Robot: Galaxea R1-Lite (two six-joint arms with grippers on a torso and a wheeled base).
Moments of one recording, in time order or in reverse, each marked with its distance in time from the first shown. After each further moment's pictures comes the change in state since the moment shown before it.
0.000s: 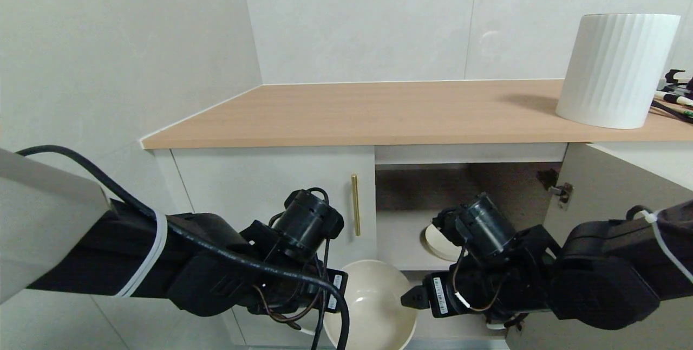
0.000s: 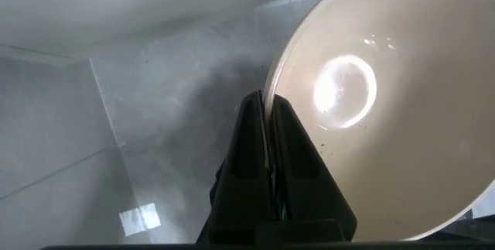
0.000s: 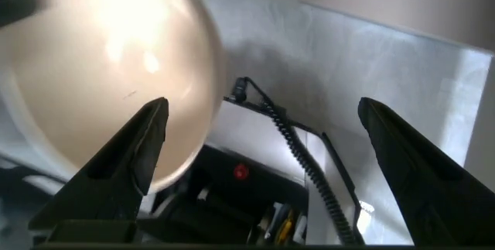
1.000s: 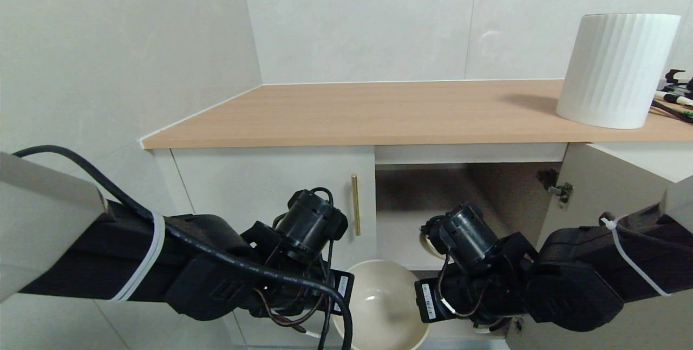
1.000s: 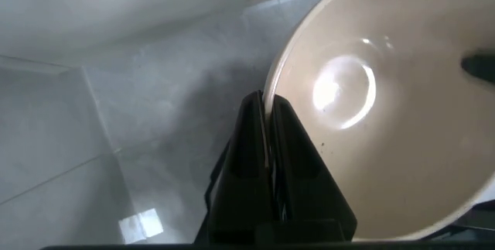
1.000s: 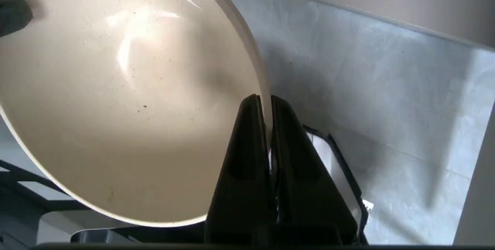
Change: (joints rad) left arm -0.007 -0.006 0.001 -0.004 -0.005 -0.002; right arm 0.004 0.063 -0.013 -0.016 -0.006 0.003
